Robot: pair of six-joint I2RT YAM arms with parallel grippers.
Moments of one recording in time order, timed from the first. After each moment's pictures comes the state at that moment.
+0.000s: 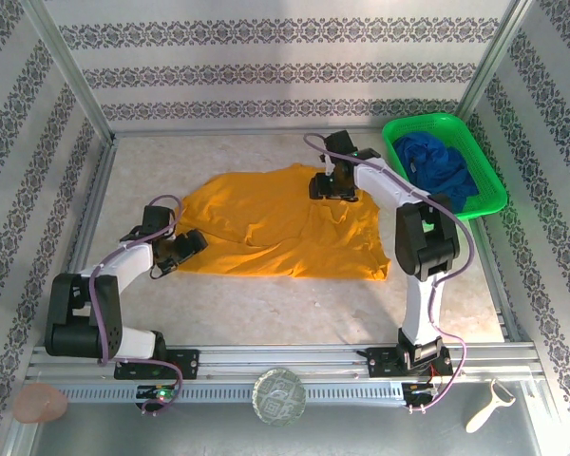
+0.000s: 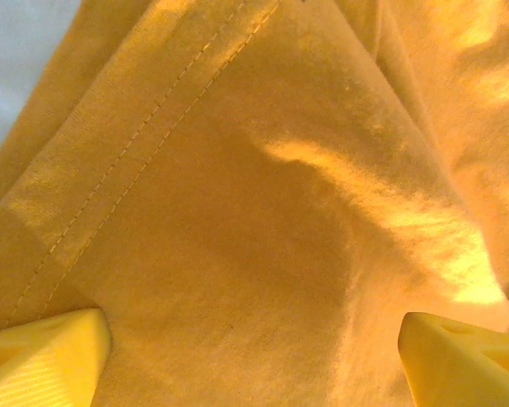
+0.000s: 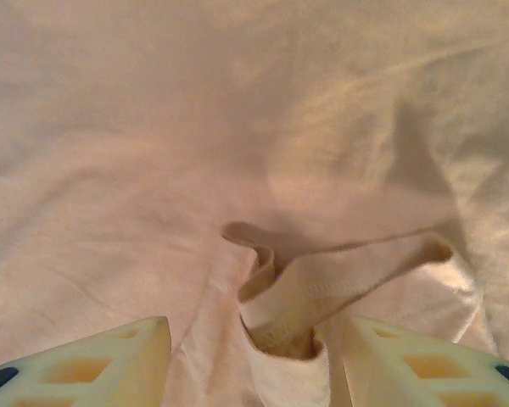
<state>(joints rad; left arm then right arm) 0.01 1.37 0.64 -0.40 0.21 -0.60 0.32 2.00 1.58 -0.74 -0.14 0.31</state>
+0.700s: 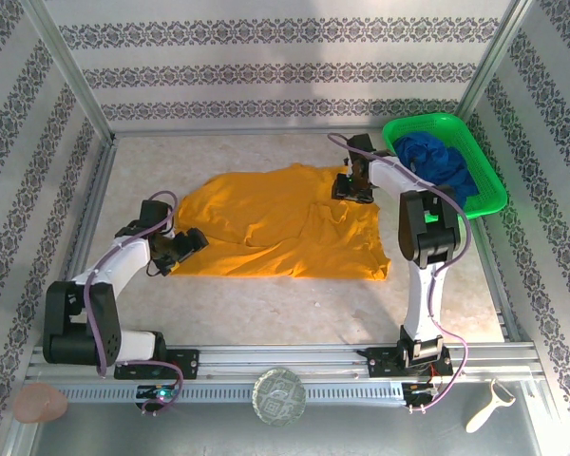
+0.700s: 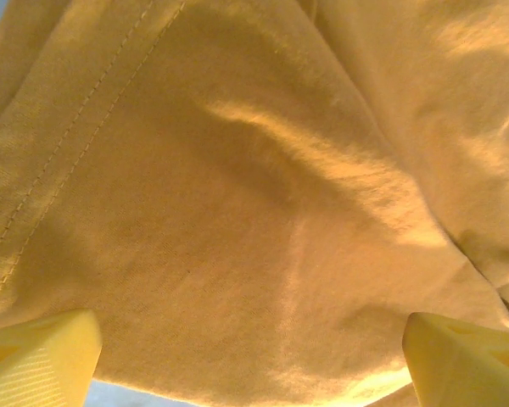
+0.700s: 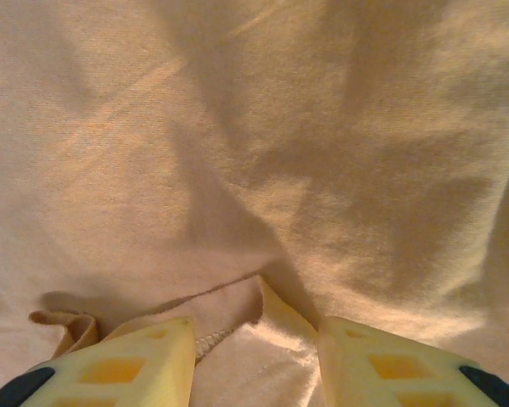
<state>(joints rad) 0.01 1.35 0.72 -0.57 0.27 -0.61 0.19 2.13 1.63 -0.75 -0.15 0.33</state>
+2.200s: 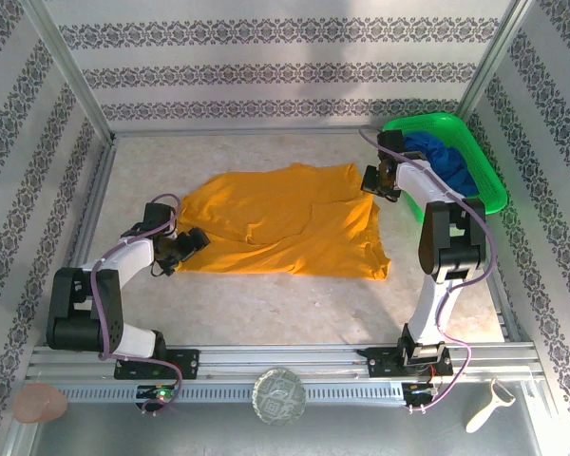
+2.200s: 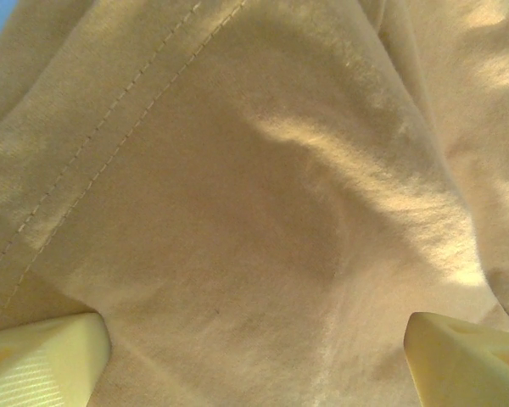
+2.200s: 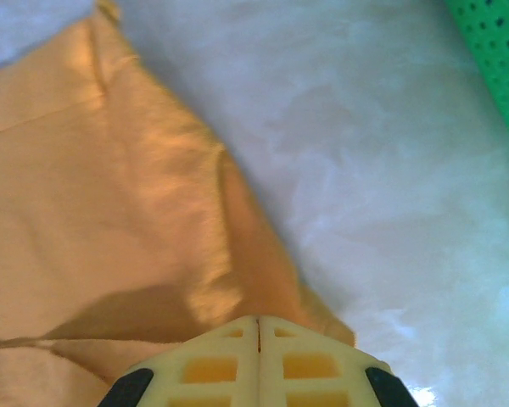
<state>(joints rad) 0.01 1.43 0.67 -0.42 0.27 -0.66 0.06 1.95 1.49 -0.68 0.00 0.39</state>
